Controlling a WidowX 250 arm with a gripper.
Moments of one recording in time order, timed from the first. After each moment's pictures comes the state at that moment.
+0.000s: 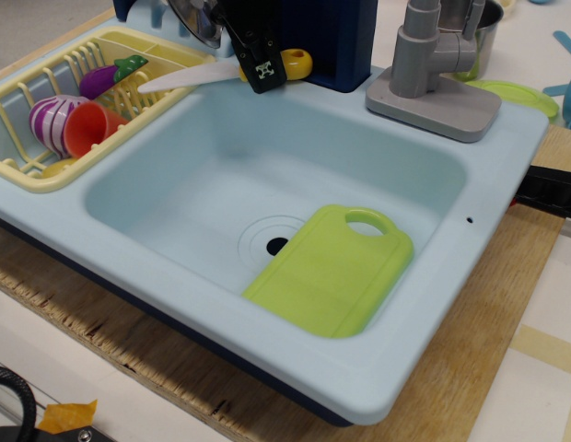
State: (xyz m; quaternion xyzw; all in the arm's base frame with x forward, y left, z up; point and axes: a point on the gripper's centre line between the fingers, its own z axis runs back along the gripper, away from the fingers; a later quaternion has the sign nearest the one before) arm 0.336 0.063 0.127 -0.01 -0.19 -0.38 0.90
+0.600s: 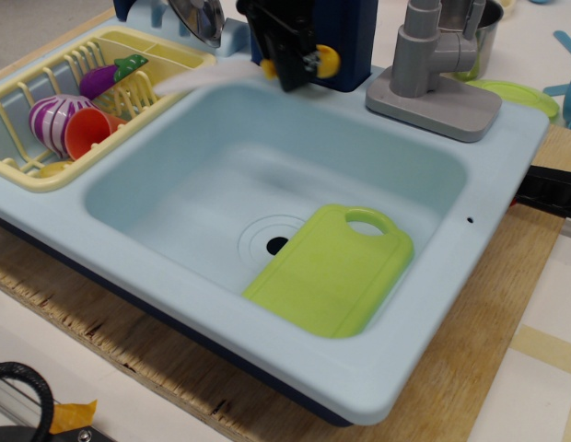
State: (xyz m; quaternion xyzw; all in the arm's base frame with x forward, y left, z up) arm 0.312 0.003 0.146 -0.02 -0.16 -0.30 0.94
